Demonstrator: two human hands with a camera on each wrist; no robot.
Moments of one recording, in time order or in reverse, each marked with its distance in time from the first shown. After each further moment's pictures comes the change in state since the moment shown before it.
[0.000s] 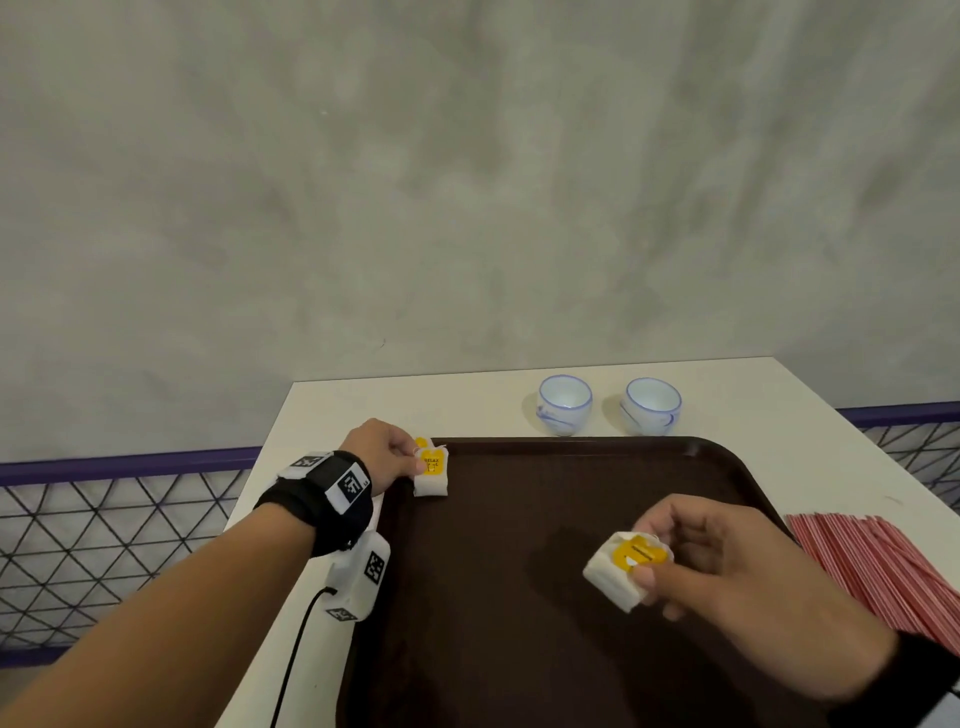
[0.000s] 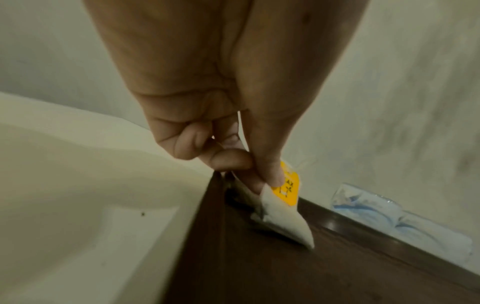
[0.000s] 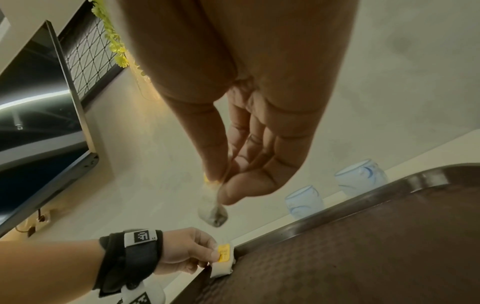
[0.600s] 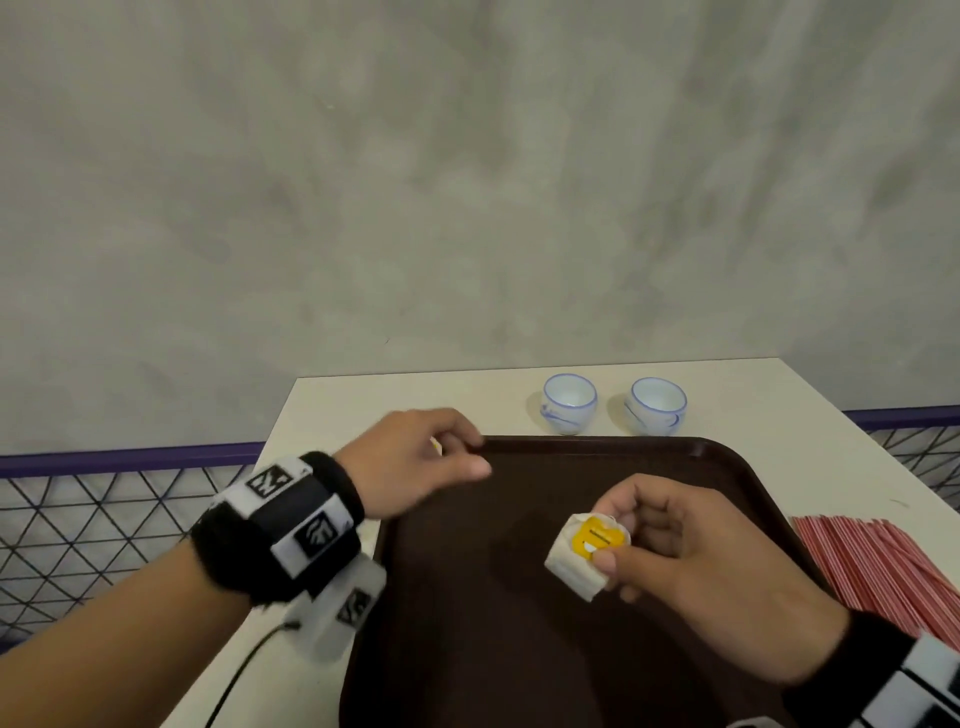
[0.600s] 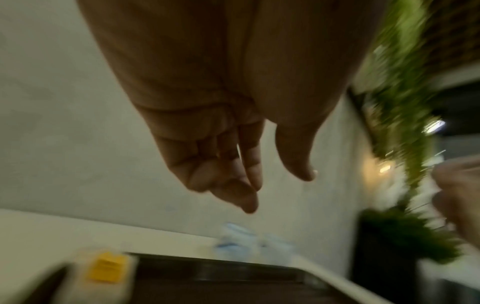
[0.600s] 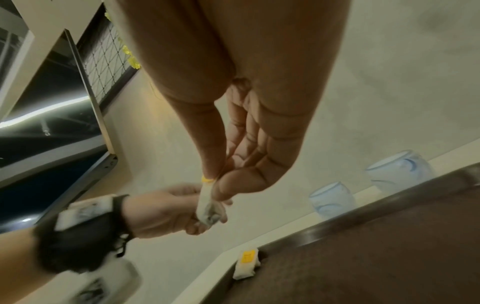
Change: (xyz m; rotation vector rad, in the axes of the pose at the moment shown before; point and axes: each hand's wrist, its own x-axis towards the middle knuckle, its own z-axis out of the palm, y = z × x) left_hand -0.080 0.063 -0.036 -0.065 -0.199 0.359; right_hand 0.009 -0.020 0.017 0.110 -0.023 -0.109
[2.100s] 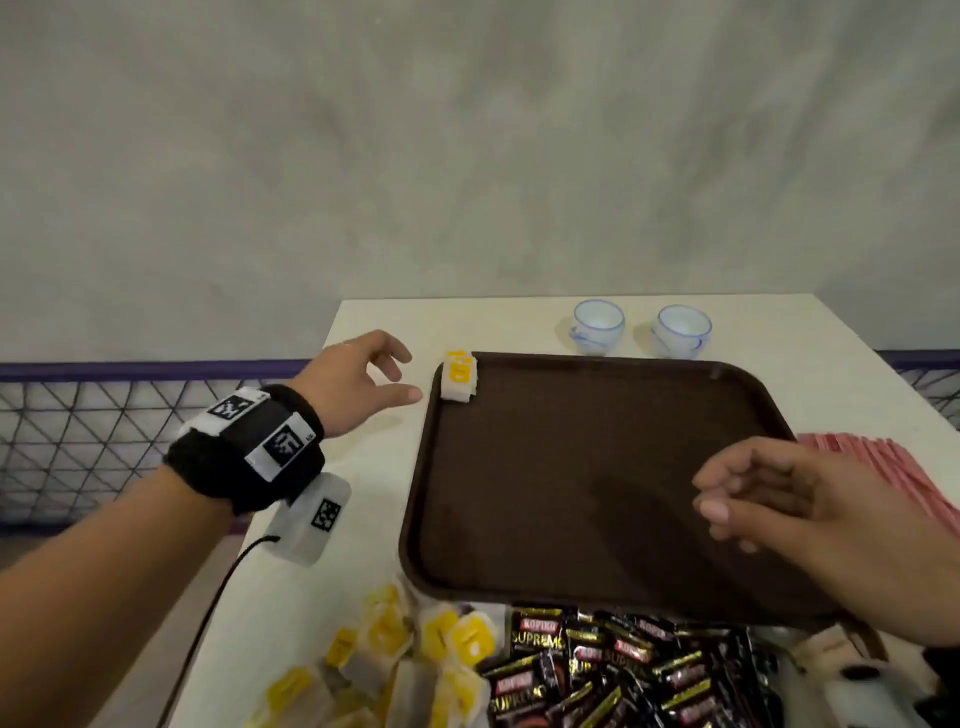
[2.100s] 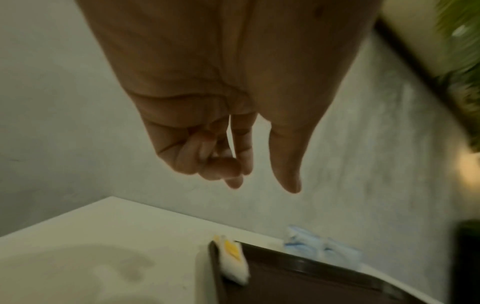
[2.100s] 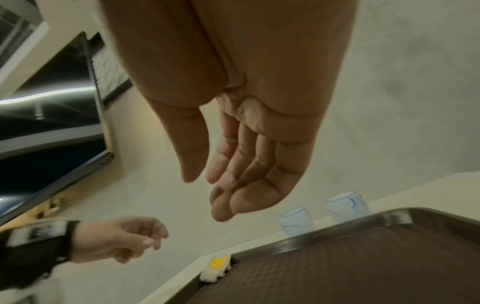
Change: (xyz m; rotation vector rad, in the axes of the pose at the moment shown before) left_hand -0.067 -0.045 -0.027 0.130 0.224 -0.234; right_hand -0.079 -0.006 -0.027 -0.104 0.008 0.069
